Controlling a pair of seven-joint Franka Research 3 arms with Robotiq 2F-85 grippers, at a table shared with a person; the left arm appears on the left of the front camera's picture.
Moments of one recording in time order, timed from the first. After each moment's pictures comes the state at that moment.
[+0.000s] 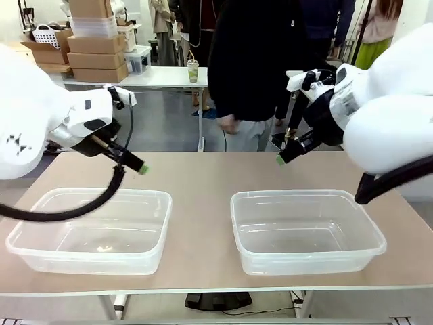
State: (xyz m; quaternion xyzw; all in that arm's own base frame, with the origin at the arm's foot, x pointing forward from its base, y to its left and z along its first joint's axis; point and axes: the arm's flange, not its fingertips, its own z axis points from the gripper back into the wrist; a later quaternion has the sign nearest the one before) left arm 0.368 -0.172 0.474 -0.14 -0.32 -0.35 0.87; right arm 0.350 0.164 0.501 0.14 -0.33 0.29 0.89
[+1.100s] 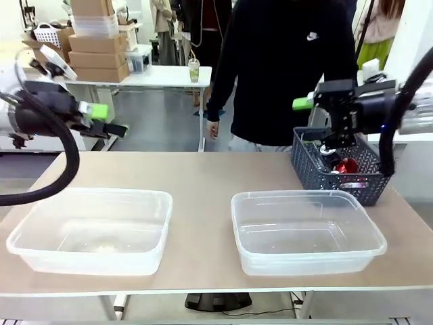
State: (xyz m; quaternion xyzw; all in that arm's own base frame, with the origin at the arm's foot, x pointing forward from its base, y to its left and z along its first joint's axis) left arm 0.383 -0.086 0.488 -0.63 -0.26 -0.34 0.65; right arm 0.352 0.091 0.509 0.54 -0.22 -0.01 0.82
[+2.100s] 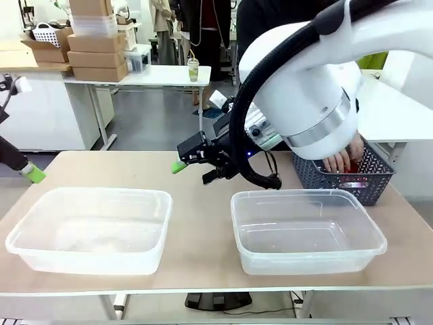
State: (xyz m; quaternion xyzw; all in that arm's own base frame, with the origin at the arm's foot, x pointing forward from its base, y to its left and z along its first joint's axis) left arm 0.321 0.004 0.518 -0.19 -0.16 -0.35 0.90; right arm 0.352 0.329 0.465 0.38 -0.13 0.17 0.90
